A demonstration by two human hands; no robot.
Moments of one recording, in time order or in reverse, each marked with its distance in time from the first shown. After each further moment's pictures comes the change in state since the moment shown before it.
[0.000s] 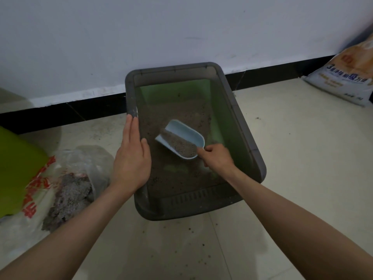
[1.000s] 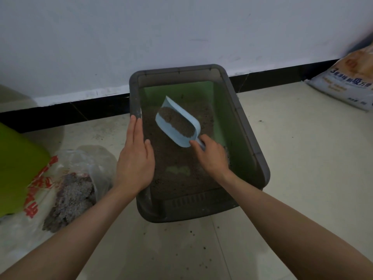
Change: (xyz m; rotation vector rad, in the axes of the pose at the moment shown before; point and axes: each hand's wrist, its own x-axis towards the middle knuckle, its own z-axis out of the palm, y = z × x) left_hand 0.000 -0.001 0.001 -0.014 0.007 0.009; right_hand -0.005 -0.020 0.011 -0.138 0.195 -0.328
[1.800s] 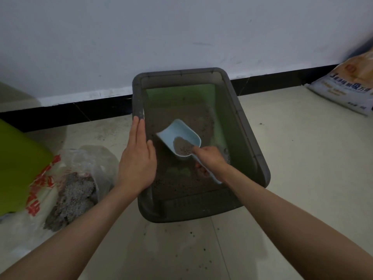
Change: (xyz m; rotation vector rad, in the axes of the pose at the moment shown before) left_hand 0.000 0.001 -0.002 0.025 -0.015 -0.014; right_hand -0.003 -0.018 -0.008 0.424 -0.328 0.497
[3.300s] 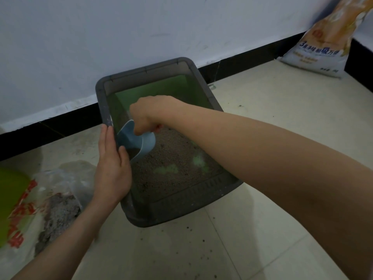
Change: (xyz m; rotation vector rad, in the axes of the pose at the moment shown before) left_hand 0.004 -0.003 0.002 -0.083 0.015 0.012; right_hand -0.010 -0.128 -0.001 -1.178 -0.115 -0.608
